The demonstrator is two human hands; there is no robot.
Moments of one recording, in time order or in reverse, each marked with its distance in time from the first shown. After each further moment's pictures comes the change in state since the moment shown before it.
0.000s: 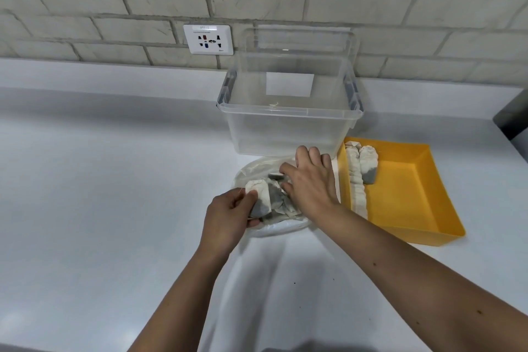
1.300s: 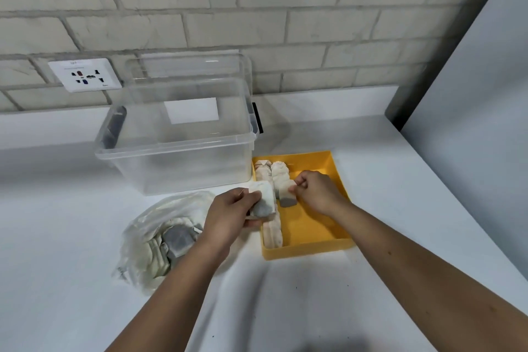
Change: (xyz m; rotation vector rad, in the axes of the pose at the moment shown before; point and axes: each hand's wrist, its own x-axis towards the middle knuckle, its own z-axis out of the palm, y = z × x) left_hand 0.032 0.061 0.151 -0.113 -0.311 -0.097; right_hand -0.037 0.188 0.001 0.645 -0.372 0.624
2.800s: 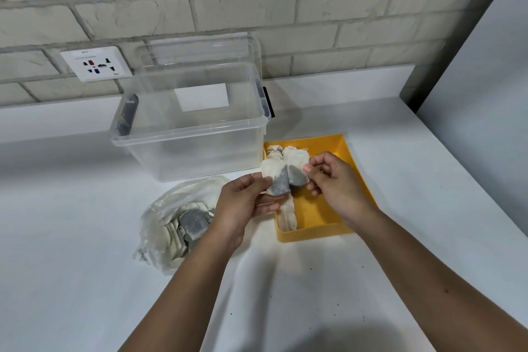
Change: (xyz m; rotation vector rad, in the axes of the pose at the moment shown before) left_hand -0.012 0.001 -0.005 -0.265 -0.087 -0.046; right_hand -0.062 -0.033 -0.007 0.695 0.133 0.000
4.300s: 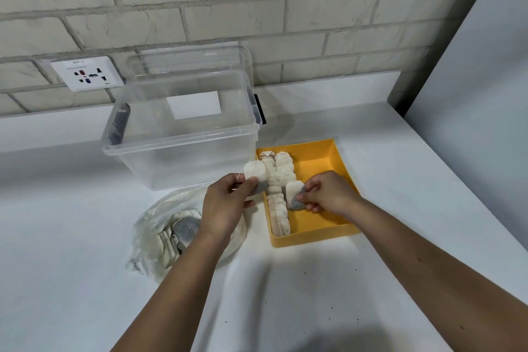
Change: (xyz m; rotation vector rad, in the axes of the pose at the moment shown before) left_hand 0.016 -0.003 -0.010 0.286 0.188 0.227; right_hand 0.024 0.024 -0.017 -0.328 -0.226 0.224
